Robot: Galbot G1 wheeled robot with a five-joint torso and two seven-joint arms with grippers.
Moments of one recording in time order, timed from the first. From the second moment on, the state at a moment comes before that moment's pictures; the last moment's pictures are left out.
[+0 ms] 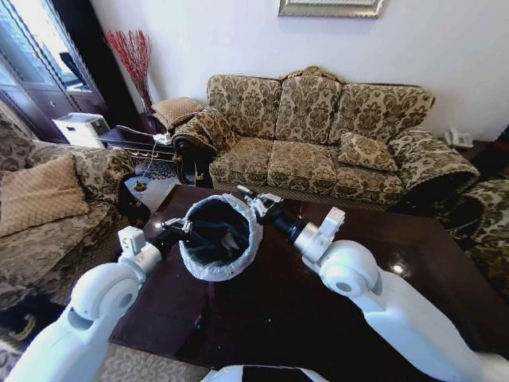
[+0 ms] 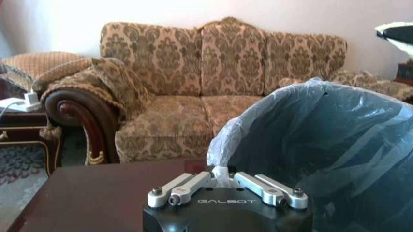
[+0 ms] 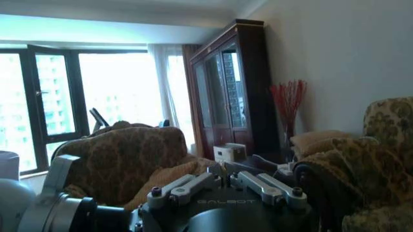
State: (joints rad) left arm 1.39 -0.88 -0.74 -2.39 -0.81 0.64 -0.07; right arm -0.67 0.85 -0.14 2.32 0.95 -0.30 0.09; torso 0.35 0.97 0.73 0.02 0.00
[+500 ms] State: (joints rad) left arm 1.41 -0.87 -0.74 -2.40 -0.81 0.65 -0.07; right arm -0.58 0.80 -0.29 2.29 0.85 -0.36 0.15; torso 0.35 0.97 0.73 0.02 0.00
